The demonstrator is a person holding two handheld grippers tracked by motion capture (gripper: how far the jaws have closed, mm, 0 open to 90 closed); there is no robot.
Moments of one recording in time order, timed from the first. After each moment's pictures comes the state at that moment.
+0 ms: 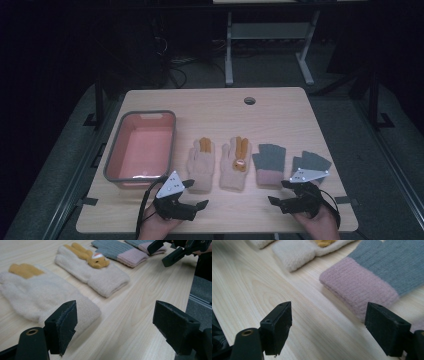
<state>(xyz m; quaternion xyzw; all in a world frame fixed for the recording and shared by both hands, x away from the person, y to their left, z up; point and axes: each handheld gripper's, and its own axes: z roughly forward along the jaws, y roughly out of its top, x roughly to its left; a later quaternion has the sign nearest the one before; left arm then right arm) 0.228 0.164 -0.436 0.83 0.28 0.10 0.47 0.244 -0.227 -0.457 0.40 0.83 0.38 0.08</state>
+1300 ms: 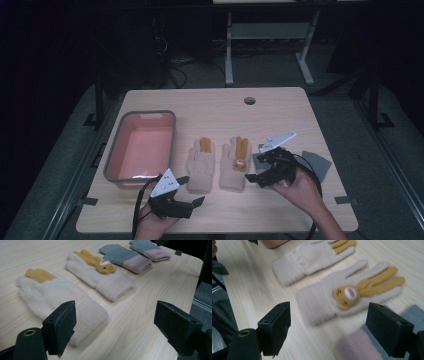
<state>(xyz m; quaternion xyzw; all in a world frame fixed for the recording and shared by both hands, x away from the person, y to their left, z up) 0.228 0.173 -0.427 0.82 0.30 0.12 0.48 0.305 -0.158 -0.380 0.30 0.88 0.35 0.05</state>
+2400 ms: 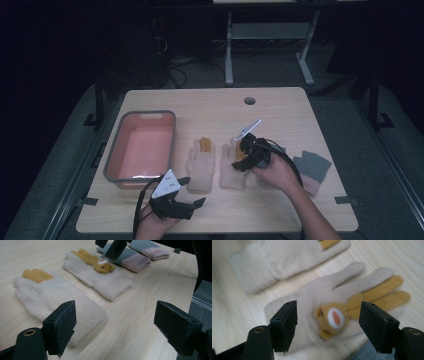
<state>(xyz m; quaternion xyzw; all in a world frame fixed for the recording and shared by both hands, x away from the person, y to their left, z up) 0.227 0.171 -0.428 0.82 0.29 0.12 0.48 0.365 -0.108 -0.407 0.29 0.92 0.26 0.05</state>
